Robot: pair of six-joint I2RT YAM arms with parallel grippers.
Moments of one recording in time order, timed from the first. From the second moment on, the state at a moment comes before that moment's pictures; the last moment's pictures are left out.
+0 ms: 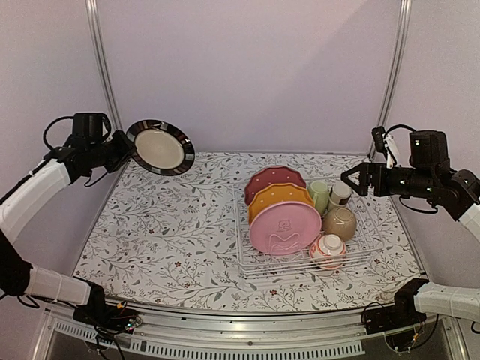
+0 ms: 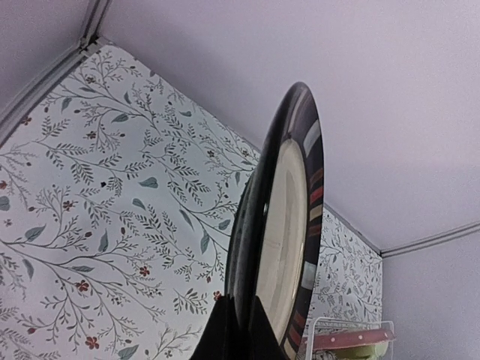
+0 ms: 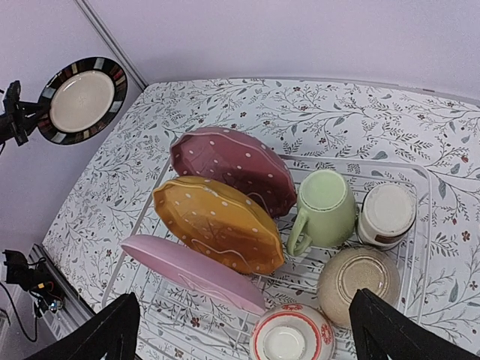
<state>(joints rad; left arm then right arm) -0.19 1.22 1.14 -0.37 0.03 -0.76 0.46 0.87 1.03 -0.66 -0.17 0.30</state>
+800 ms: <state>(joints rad) -0.02 1.43 0.79 0.06 0.12 -1.11 0.46 0.90 0.99 -0.60 -0.22 0.34</state>
